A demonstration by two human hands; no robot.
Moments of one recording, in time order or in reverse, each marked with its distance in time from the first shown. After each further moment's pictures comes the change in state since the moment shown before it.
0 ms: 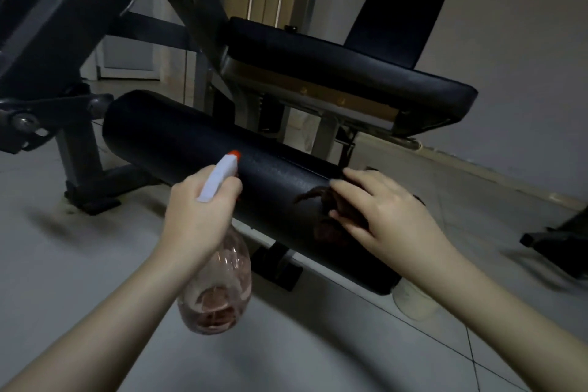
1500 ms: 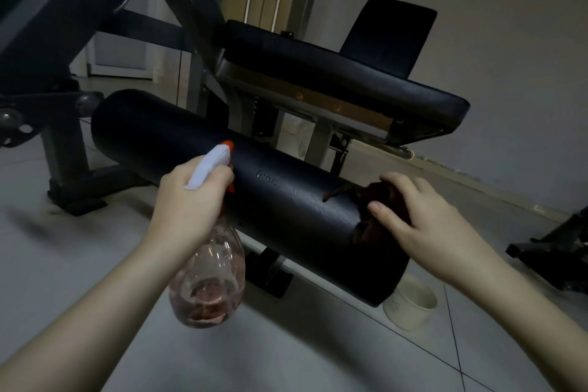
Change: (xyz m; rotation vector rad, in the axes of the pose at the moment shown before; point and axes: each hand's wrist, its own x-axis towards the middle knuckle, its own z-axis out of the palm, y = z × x) left_hand 0.015 -0.001 0.000 -0.075 0.002 0.047; right_hand -0.013 0.037 -0.019 0.239 -0.139 0.391
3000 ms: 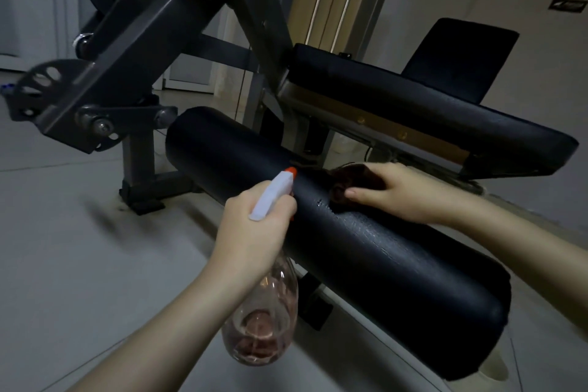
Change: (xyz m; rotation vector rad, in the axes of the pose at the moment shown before) left_hand 0.001 -0.005 0.002 -0.036 0.025 -0.042; right_hand 0.126 -0.061 0.025 0.252 -0.376 -0.491
